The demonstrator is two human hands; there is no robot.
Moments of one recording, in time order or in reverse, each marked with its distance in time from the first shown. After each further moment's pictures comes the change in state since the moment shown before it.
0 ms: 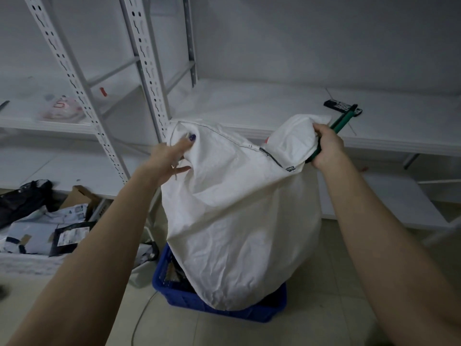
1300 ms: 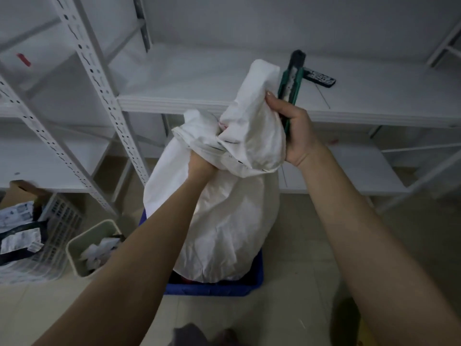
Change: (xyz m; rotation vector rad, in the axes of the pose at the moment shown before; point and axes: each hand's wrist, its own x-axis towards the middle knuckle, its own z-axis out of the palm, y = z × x) left_hand 0.070 -0.101 0.142 0.776 0.049 0.092; right_hand -0.052 -0.001 0.004 -0.005 -0.619 0.038
